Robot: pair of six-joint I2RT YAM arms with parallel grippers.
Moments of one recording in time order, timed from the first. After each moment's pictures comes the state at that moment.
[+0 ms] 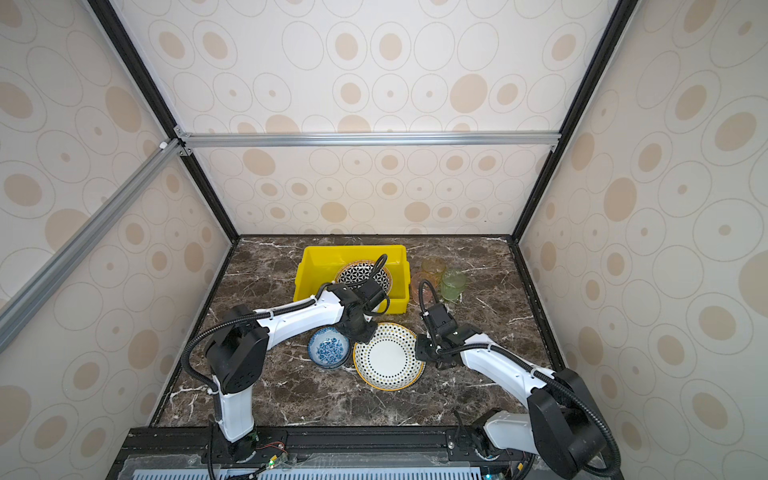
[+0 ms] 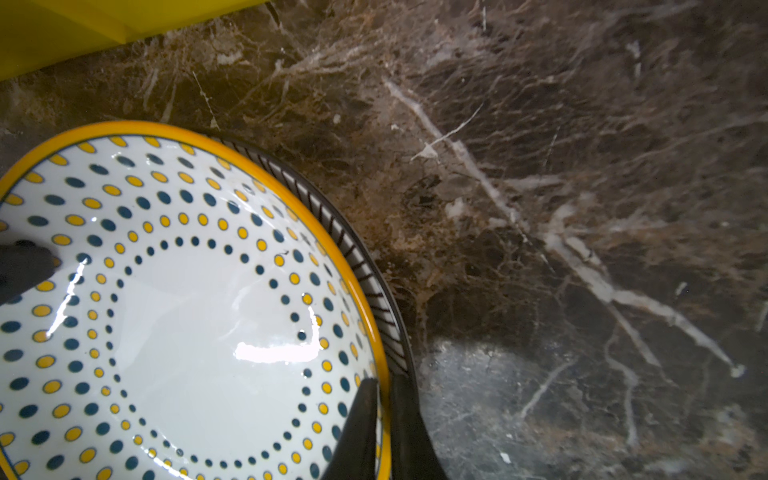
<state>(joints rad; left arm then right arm) -0.81 1.92 1.45 -0.92 -0.05 -0.35 0.53 1.26 0.67 -0.55 -0.07 0.62</state>
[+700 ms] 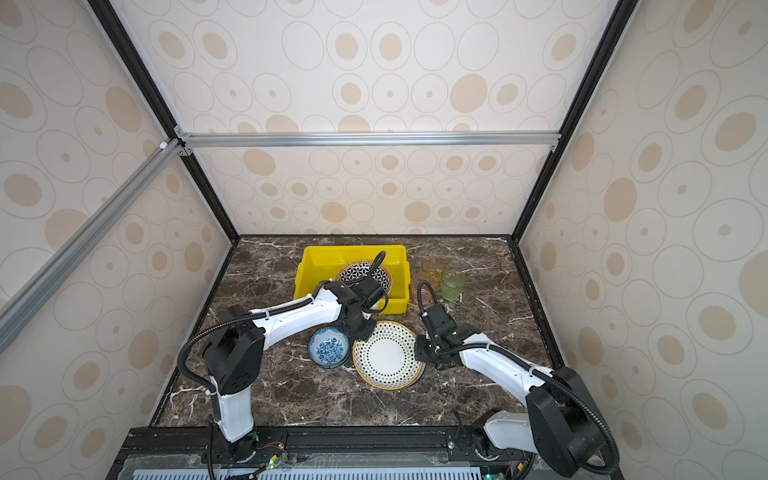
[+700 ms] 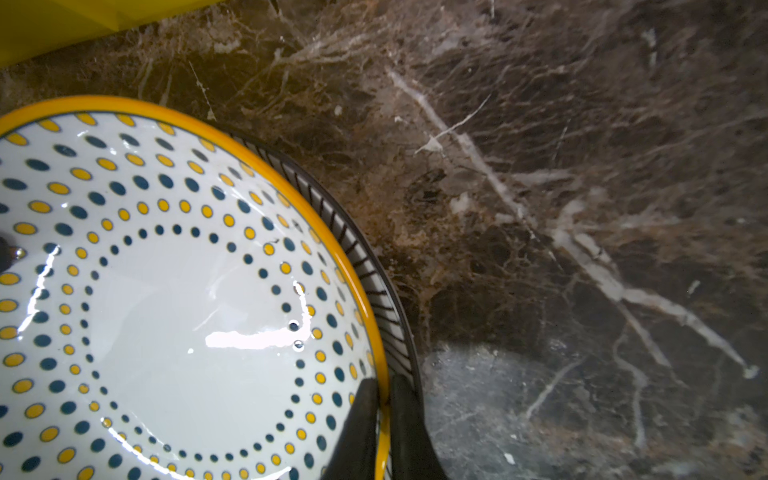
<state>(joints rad) -0.79 1.91 1.46 -0.93 -0.04 -0.33 0.54 1.27 0.67 -0.55 -0.07 0.62</state>
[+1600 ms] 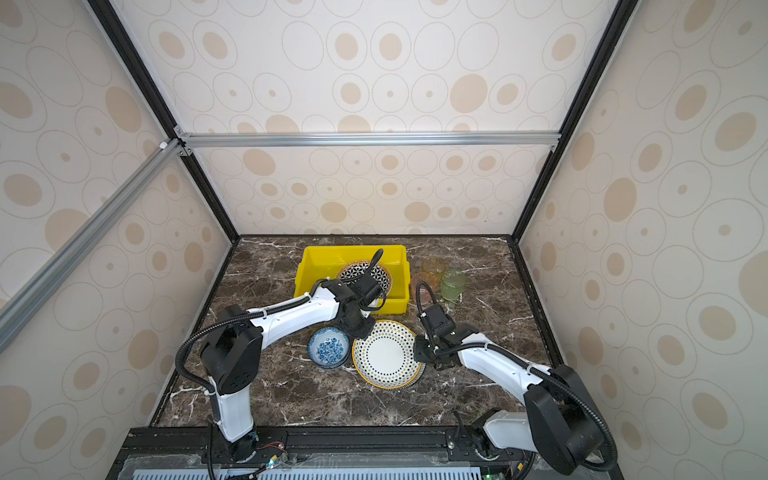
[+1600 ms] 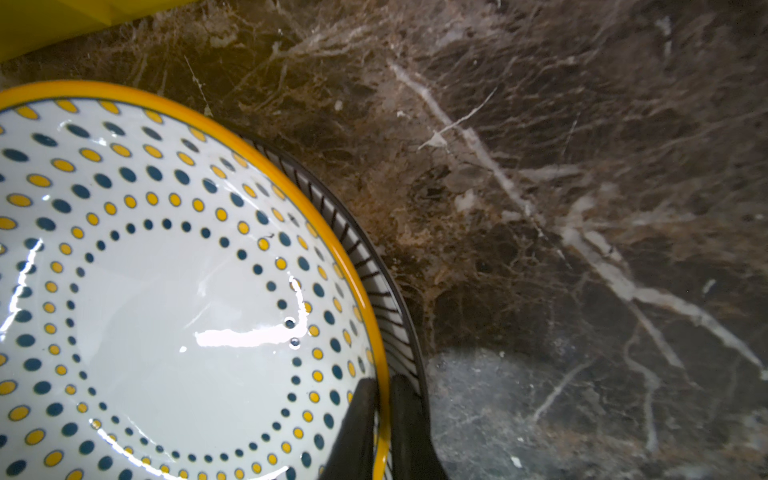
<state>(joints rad) -0.78 1.89 1.46 -0.93 -0.03 -0.30 0.55 1.28 0.67 -0.55 -0.07 0.64</state>
